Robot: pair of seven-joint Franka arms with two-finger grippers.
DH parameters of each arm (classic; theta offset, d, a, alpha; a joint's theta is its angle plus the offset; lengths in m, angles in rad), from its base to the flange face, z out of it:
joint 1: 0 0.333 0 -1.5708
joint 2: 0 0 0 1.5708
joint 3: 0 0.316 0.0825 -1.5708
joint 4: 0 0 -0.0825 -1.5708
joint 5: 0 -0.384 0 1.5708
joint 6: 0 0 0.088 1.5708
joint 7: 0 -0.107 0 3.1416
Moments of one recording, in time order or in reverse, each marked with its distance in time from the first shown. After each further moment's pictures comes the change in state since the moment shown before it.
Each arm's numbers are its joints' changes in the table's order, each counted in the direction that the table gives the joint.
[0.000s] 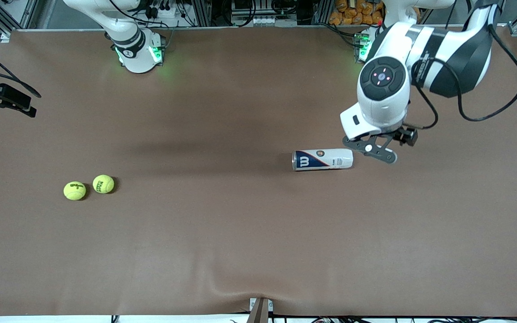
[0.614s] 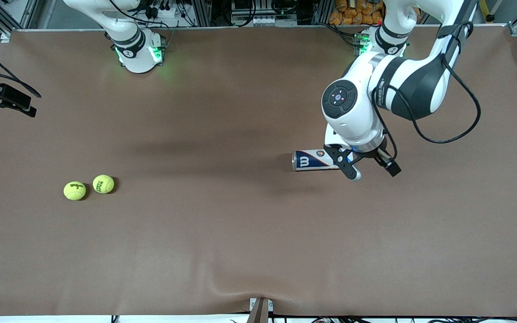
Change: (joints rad) left arm -0.058 0.108 0.003 -0.015 -0.206 -0.087 -0.331; right arm 0.000 0.000 -0.001 0.001 0.000 0.003 0.000
